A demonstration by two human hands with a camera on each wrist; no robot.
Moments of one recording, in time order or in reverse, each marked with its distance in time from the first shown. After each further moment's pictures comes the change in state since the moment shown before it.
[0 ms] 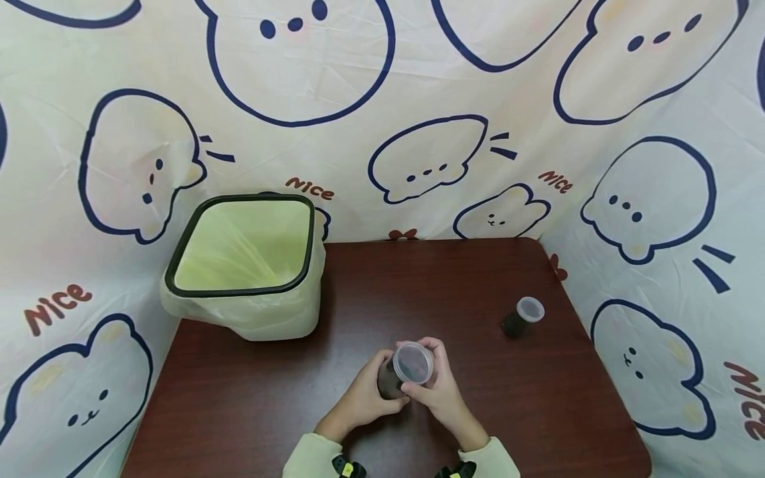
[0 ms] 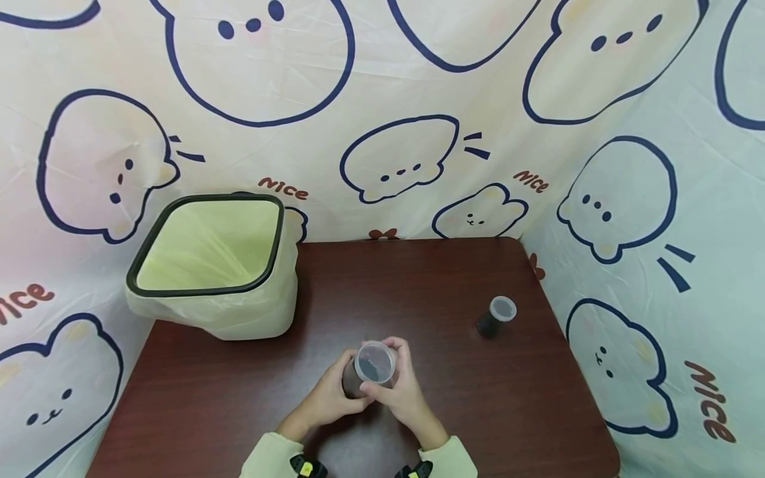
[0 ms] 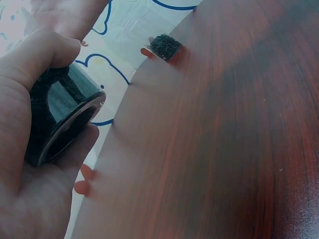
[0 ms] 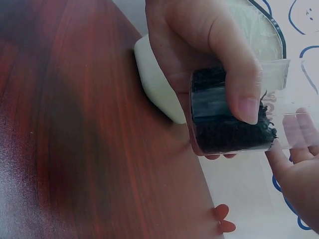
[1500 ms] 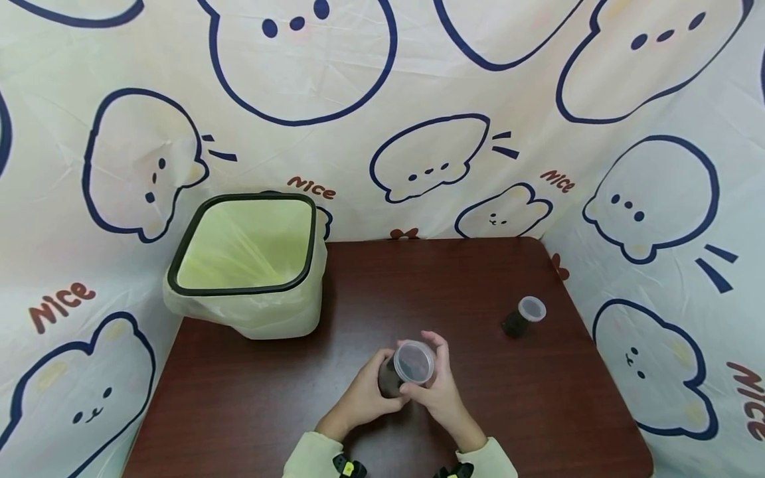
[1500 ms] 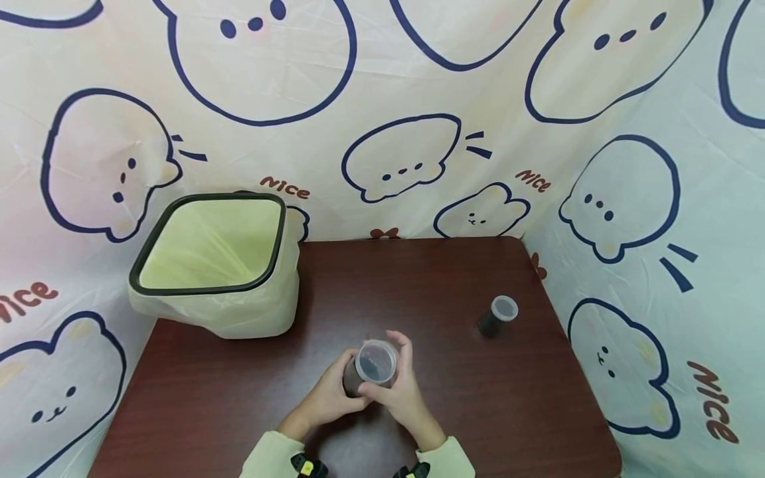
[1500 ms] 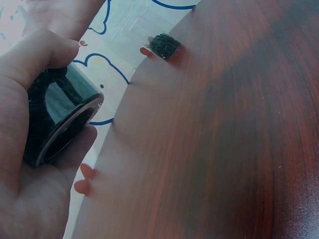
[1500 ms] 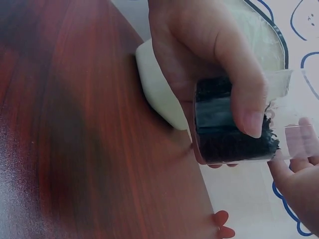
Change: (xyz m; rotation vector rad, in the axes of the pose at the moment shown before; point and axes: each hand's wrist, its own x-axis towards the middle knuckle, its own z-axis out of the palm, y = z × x) left_hand 0.003 -0.035 0.007 0.044 0.037 0.016; right_hand -0.001 -0.002 0.007 -0.027 0.028 -0.014
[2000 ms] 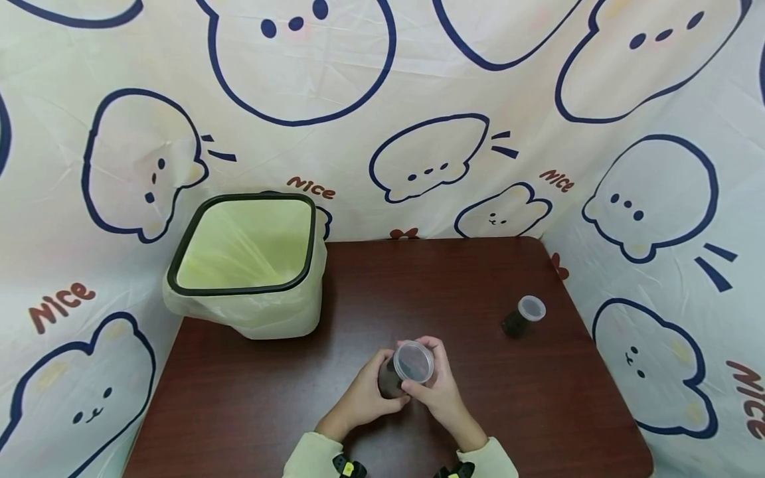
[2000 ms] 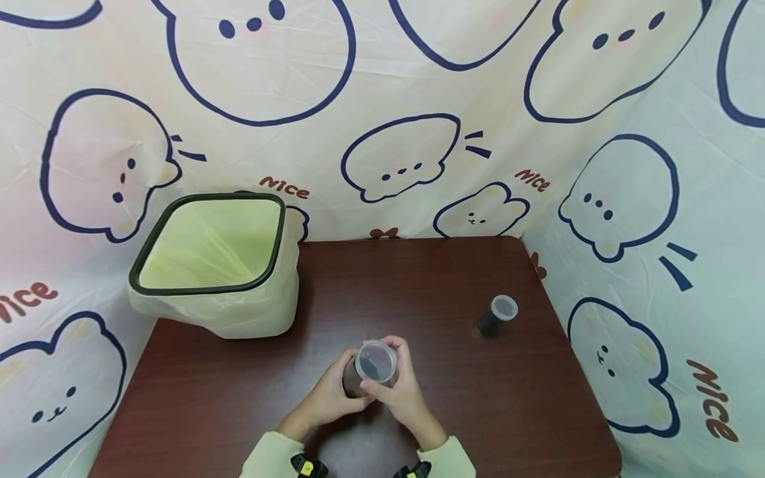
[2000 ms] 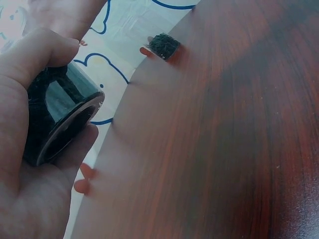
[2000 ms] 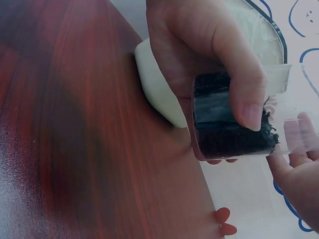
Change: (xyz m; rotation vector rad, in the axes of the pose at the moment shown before) left_hand -0.001 0.000 0.001 0.023 0.007 0.006; right_hand 0.000 -0.002 0.000 0.006 0.004 0.013
